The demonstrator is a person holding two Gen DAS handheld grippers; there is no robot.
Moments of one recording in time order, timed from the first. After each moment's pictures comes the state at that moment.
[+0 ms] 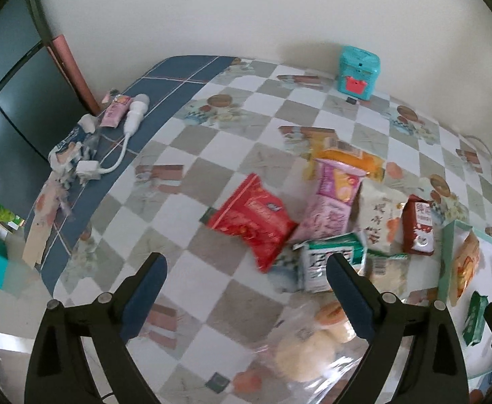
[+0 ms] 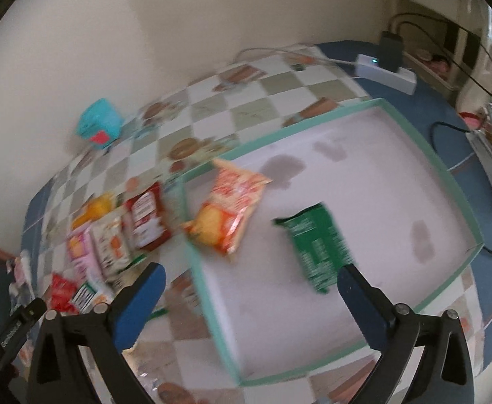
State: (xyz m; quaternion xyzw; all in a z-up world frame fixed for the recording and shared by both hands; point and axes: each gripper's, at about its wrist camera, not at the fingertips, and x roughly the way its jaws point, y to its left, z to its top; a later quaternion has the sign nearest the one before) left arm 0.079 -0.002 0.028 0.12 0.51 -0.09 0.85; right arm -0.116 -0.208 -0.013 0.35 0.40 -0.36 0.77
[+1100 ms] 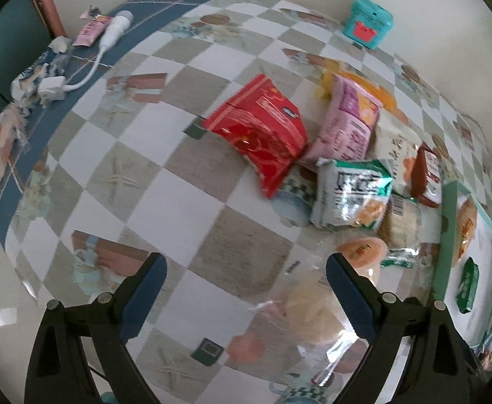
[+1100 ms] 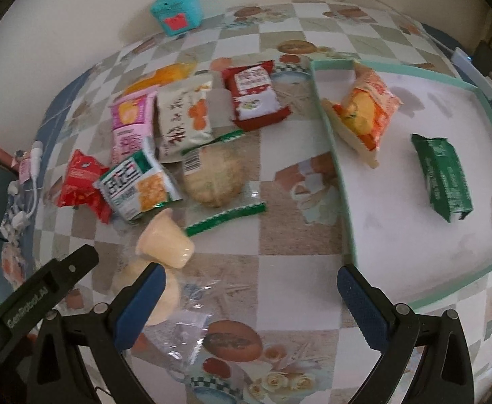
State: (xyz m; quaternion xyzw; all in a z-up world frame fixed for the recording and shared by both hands) left arm 0.072 0.027 -0.034 0.05 0.62 -0.14 0.77; right arm -0.051 -0.117 -0.059 0.30 0.53 -0.26 0.75
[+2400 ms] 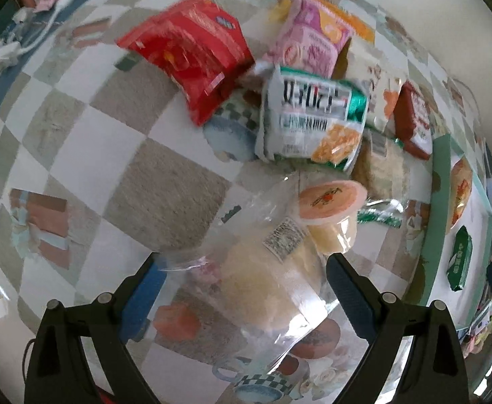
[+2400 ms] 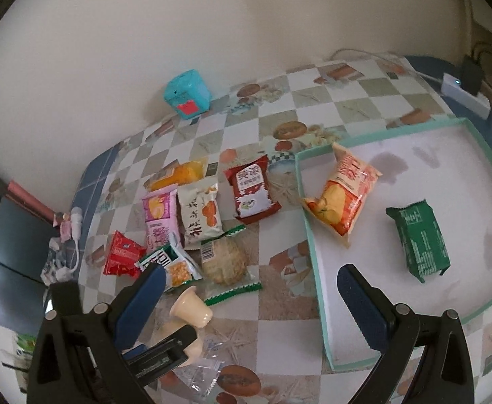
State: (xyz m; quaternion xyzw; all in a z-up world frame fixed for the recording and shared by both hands) left arm 0.035 -0.015 -0.088 0.04 0.68 -0.17 0.71; right arm -0.071 -0.155 -0.004 0.32 0.39 -0.24 0.83
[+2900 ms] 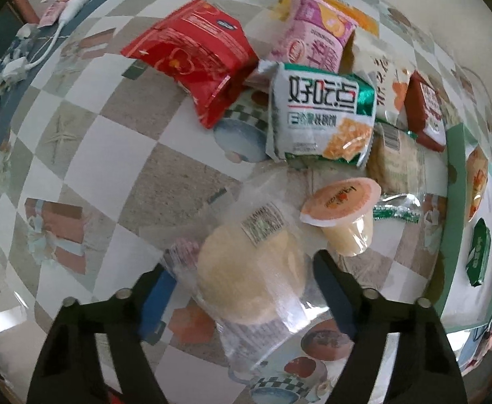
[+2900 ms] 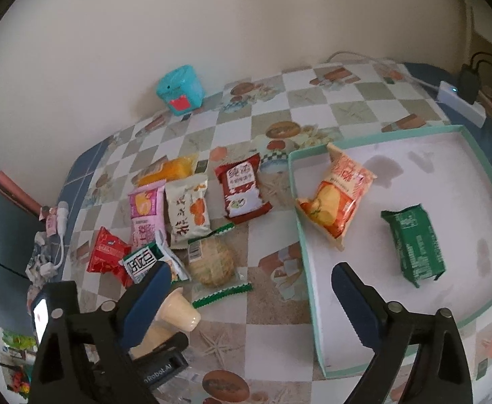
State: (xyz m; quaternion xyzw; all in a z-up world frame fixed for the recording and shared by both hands) left arm 0.030 -0.021 -0.090 0.08 0.67 -0.15 0.73; right arm -0.066 -0.155 -0.016 0.31 0.41 -0.26 0.82
